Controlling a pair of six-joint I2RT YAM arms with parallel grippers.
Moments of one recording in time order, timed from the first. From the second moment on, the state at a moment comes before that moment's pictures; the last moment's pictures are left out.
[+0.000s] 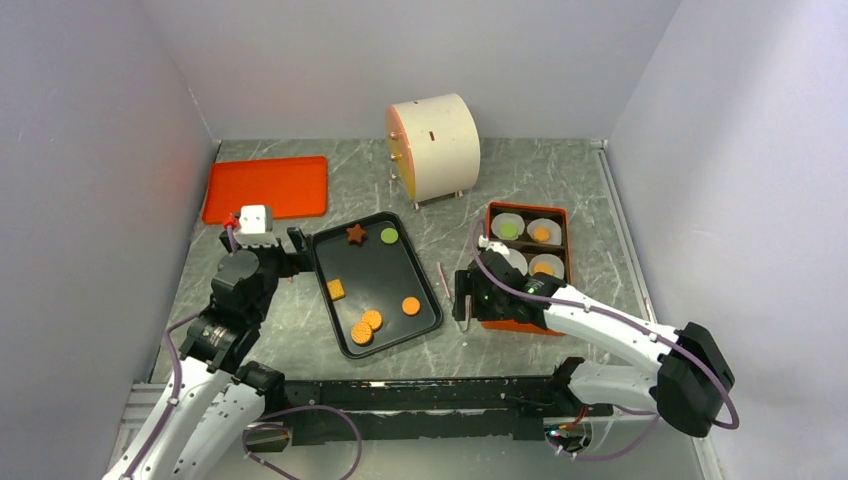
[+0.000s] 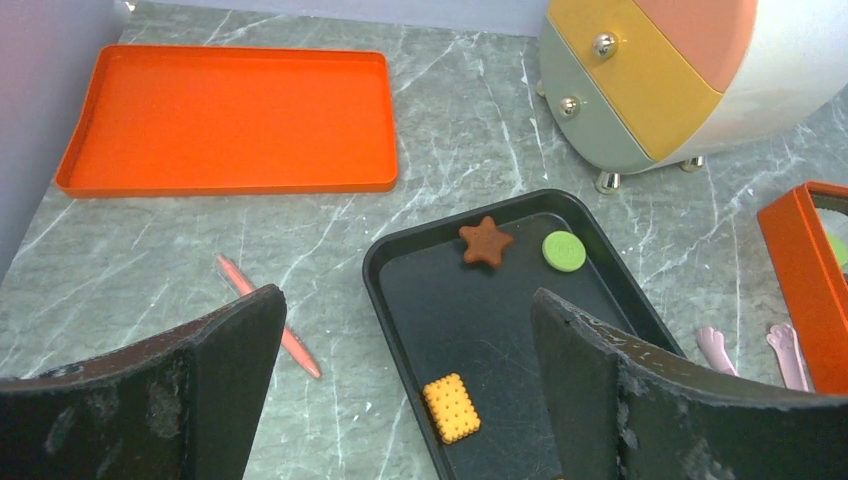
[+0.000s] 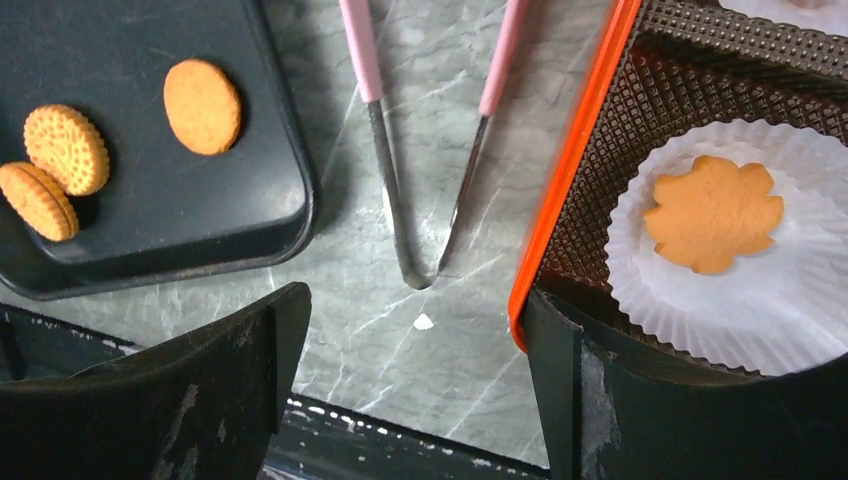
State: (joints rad) left arm -0.38 0.53 0.63 -0.28 -0.33 -0.20; right arm 0.79 1.13 0.67 -0.53 0.13 0.73
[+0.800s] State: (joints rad) left arm -0.27 1.14 0.80 -0.45 -0.42 -0.64; right arm 0.82 0.90 0.59 -0.23 0.54 0.48
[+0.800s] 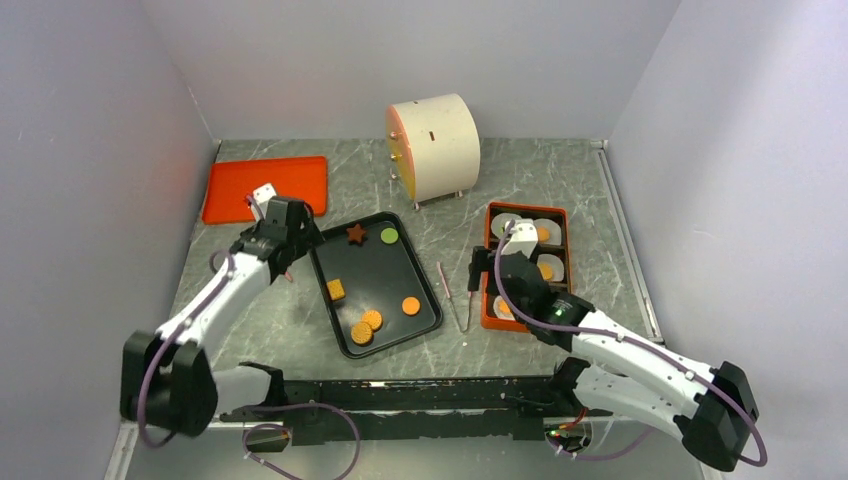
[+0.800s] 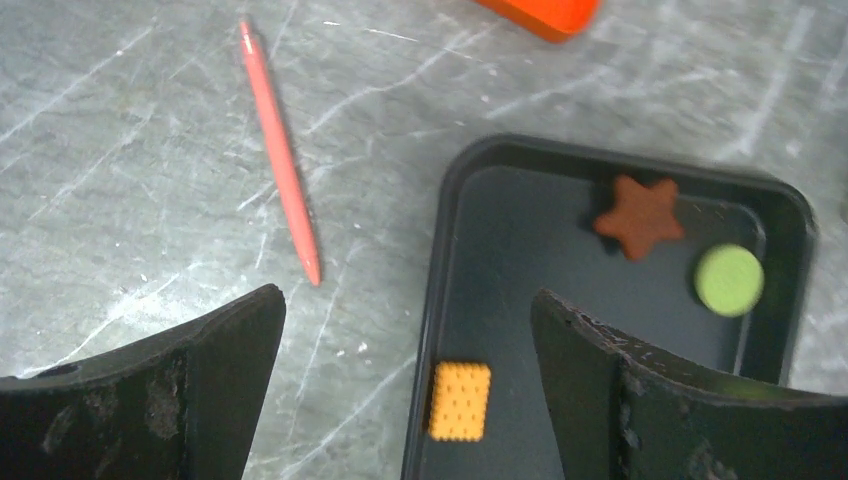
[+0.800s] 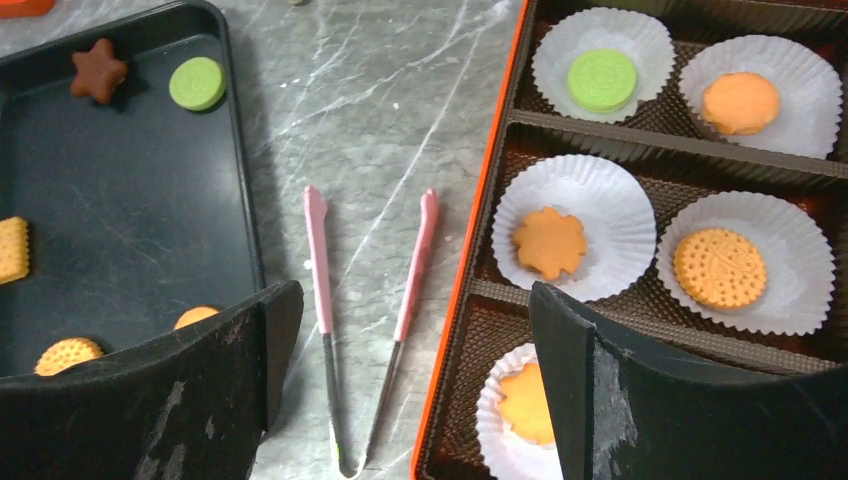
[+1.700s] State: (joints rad) left arm 0.13 2.02 1.49 -0.63 -0.25 -1.10; right arm 0.82 0.71 0.41 0.00 0.60 0.40
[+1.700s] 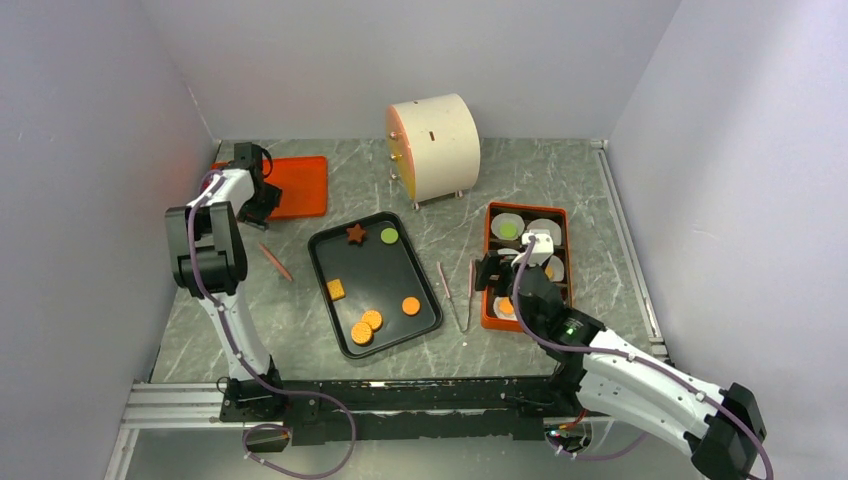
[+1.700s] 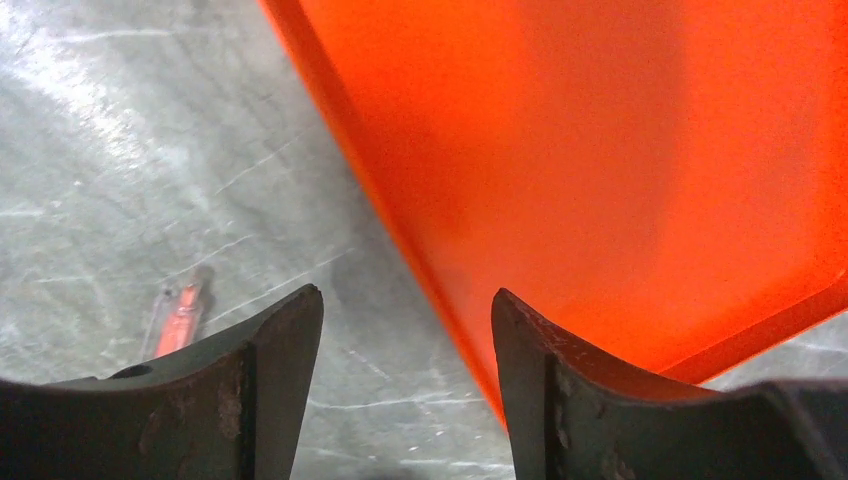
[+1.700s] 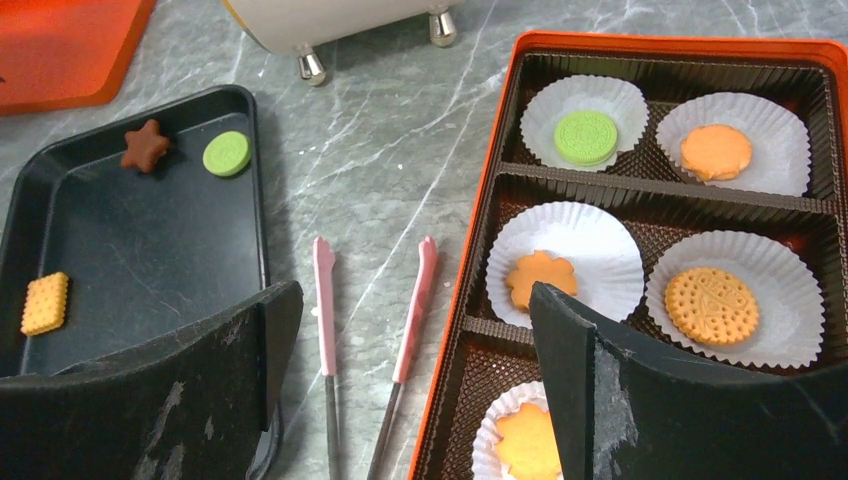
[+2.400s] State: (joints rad) left arm 0.14 2.20 1.74 -0.81 -0.30 -1.18; right arm 0.82 0.75 0.41 0.00 0.62 0.39
